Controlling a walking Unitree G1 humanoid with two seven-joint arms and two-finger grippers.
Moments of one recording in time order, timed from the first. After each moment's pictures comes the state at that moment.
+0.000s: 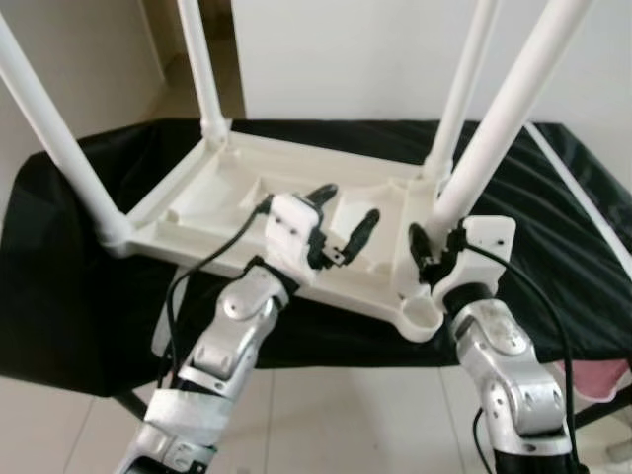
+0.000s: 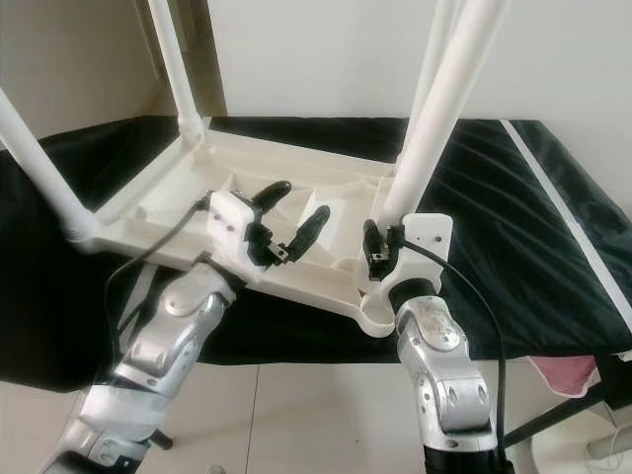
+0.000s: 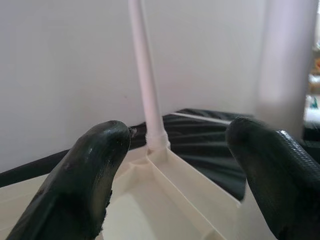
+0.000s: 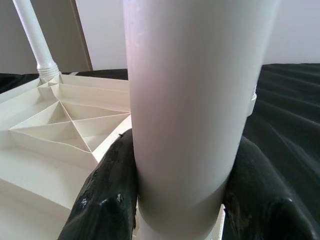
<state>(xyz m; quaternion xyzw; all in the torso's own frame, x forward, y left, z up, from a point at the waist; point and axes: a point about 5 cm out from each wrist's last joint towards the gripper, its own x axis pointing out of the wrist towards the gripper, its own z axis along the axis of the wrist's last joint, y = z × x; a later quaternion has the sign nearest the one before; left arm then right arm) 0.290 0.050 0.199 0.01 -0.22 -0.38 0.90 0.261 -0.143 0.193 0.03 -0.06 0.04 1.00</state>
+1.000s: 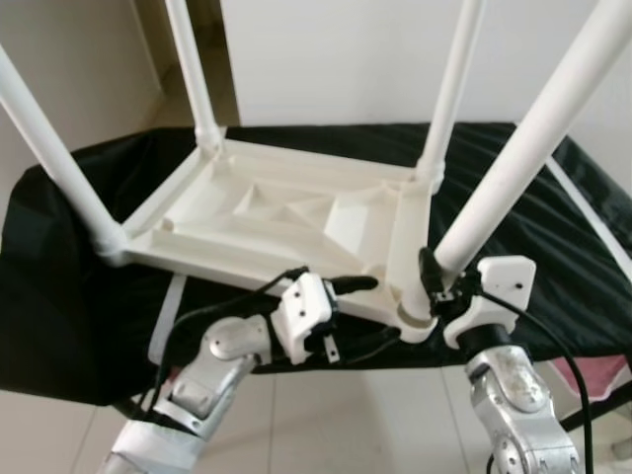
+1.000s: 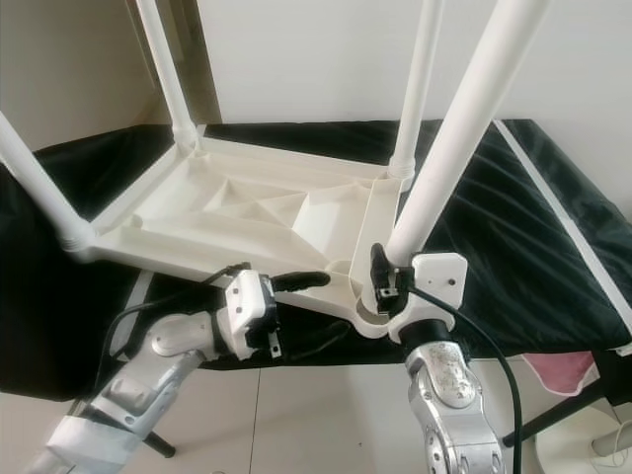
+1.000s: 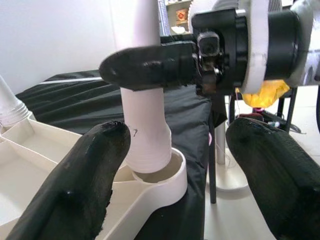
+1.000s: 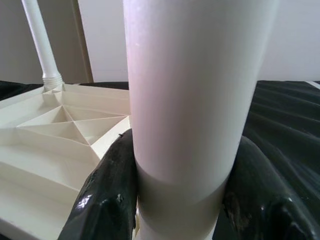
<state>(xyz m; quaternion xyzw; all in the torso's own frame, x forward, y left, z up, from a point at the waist) 0.252 0.055 0.157 0.08 -0.13 -0.61 0.77 0.226 -0.149 0.178 0.01 -0.10 0.05 0.99</state>
